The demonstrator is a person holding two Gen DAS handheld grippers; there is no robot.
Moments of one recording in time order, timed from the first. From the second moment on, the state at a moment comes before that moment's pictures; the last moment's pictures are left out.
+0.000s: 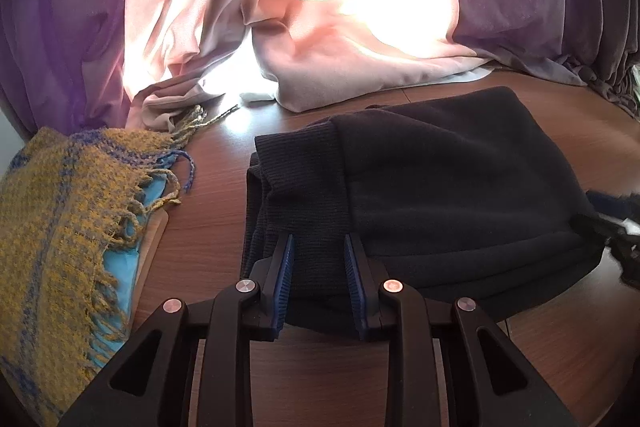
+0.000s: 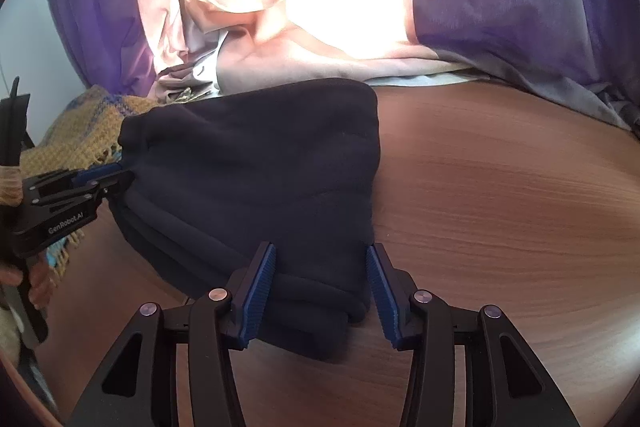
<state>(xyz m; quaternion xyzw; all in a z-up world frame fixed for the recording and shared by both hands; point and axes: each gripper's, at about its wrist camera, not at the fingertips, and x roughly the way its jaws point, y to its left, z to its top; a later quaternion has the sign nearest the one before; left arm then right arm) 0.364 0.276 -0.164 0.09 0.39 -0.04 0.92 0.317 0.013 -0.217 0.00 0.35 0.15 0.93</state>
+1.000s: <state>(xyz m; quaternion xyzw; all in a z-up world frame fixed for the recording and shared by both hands) 0.210 0.161 -0.056 0.05 0.30 -0.07 0.95 0.175 -0.064 -0.116 -0.03 0.24 0.08 0.97</state>
